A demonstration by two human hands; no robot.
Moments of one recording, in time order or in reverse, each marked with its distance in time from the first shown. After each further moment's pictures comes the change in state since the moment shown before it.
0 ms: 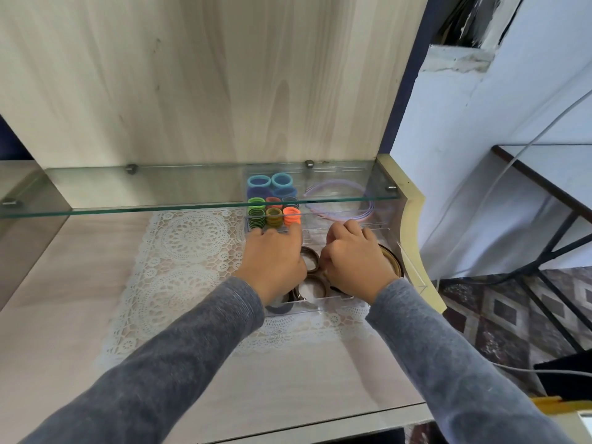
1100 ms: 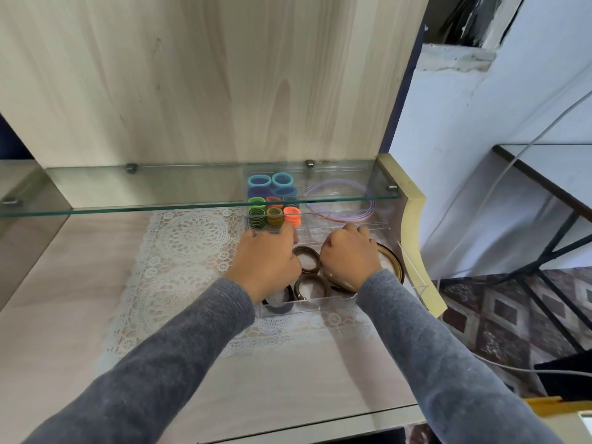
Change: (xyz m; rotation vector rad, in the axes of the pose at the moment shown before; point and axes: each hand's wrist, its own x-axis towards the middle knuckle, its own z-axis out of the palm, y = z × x) left_hand -0.005 -0.010 -0.004 -0.236 -0.025 -0.053; right_hand 0.018 -0.010 -0.003 0.320 -0.181 0.444
